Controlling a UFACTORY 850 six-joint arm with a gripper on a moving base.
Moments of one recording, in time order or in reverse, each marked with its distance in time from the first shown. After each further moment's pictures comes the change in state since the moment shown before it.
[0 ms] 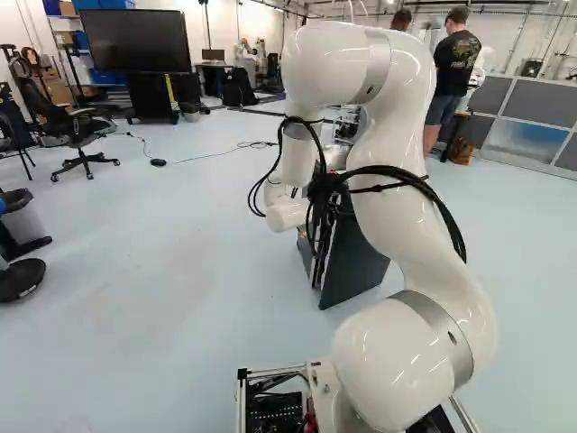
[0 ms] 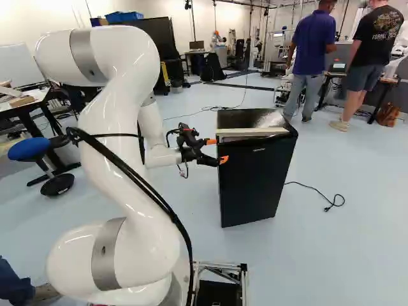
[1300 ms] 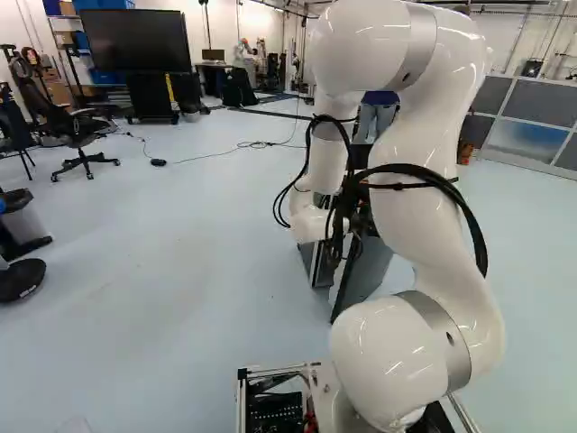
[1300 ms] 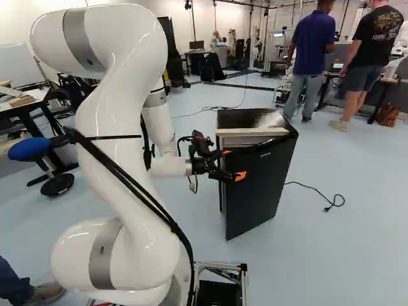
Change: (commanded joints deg) arm -9.2 5.8 10.9 1.2 0.0 0.0
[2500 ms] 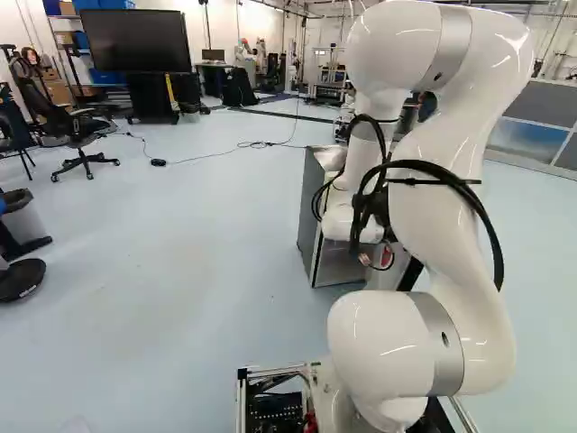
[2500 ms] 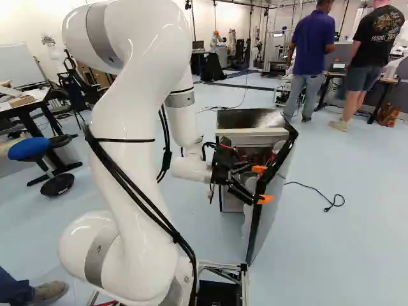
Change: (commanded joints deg) arm -16.0 0.5 0.9 5.0 0.0 0.0
